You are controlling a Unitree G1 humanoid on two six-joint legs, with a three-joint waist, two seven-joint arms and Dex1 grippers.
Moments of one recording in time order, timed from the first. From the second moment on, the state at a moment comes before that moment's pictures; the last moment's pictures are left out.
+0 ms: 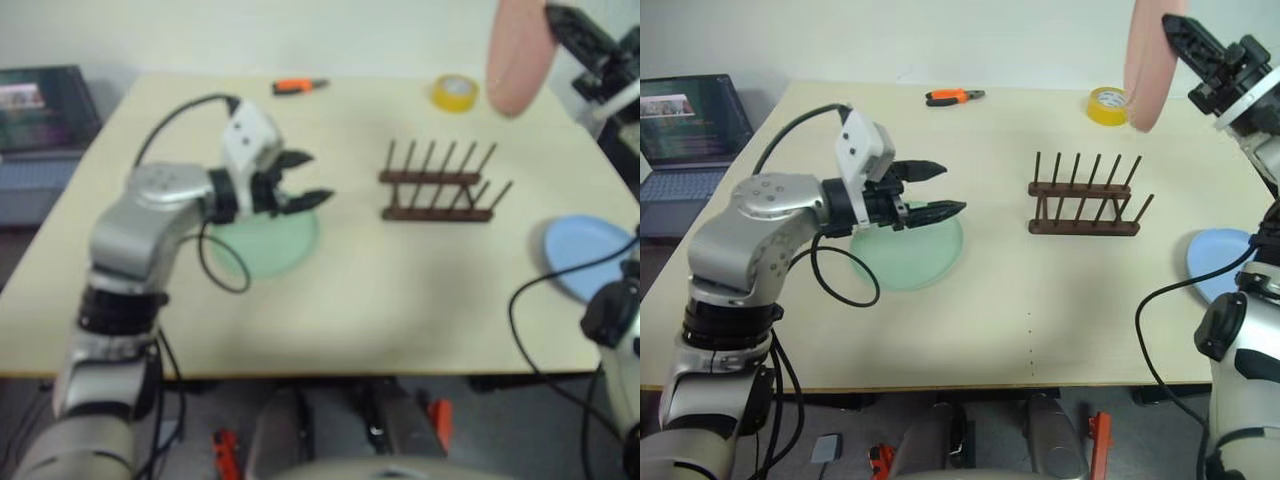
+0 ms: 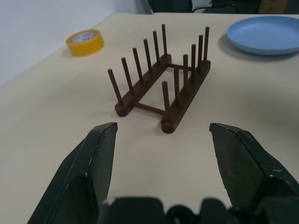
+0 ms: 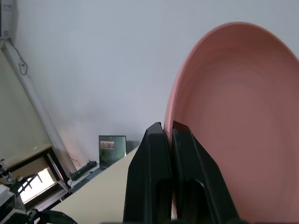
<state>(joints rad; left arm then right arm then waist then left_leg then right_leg) -0.75 0.65 -0.09 -0.19 -0.40 0.76 -0.84 -1.02 -0.70 -0.45 0.42 0.78 0.83 0.77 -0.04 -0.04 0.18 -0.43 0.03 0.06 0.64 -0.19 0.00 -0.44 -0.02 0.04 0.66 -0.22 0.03</state>
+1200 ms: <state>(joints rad) -0.75 0.68 -0.09 -0.24 -0.43 0.87 -0.82 -0.90 -0.73 -0.49 0.50 0.77 0.88 0.81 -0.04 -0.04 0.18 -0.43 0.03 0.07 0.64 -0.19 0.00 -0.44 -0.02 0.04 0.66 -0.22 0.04</state>
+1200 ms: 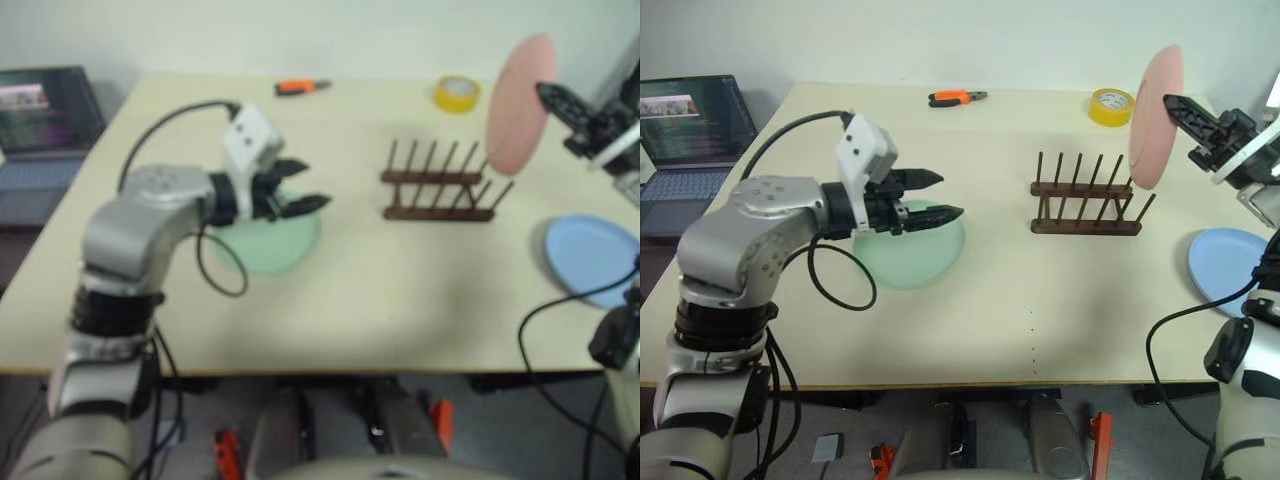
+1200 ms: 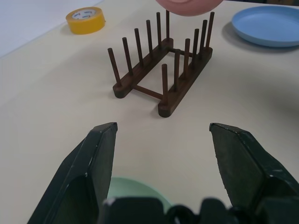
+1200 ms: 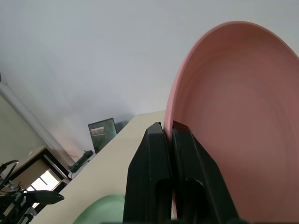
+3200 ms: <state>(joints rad) -0.71 0.73 -0.09 -0.27 -0.42 0.88 -0.80 -0.83 -0.73 -0.45 0.56 0.68 0.75 0.85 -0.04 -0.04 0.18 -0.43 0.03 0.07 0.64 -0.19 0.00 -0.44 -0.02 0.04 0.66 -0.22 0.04</state>
